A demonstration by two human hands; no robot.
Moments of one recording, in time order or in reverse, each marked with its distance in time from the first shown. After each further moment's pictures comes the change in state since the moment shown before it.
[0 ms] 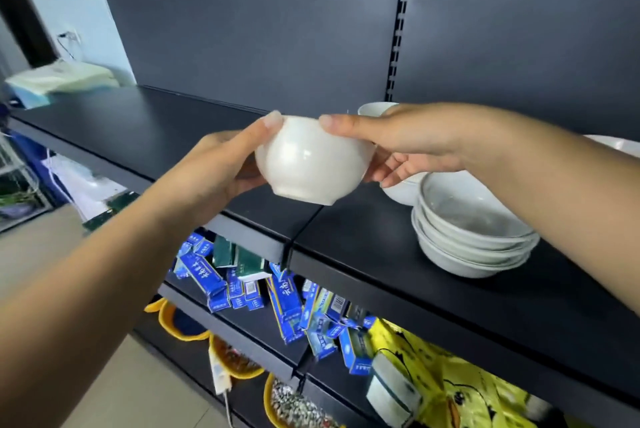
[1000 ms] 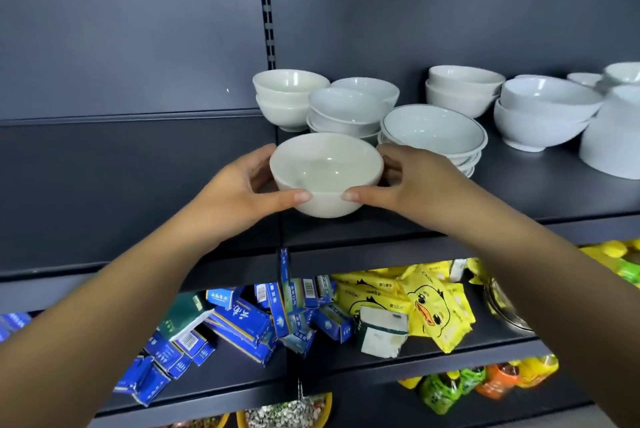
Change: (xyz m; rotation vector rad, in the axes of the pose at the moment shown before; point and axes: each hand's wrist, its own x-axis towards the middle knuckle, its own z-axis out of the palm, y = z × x) left_hand 0.074 -0.082 -0.003 0.032 -0.766 0.206; right_hand -0.026 0.041 0.099 -0.225 0.783 0.237
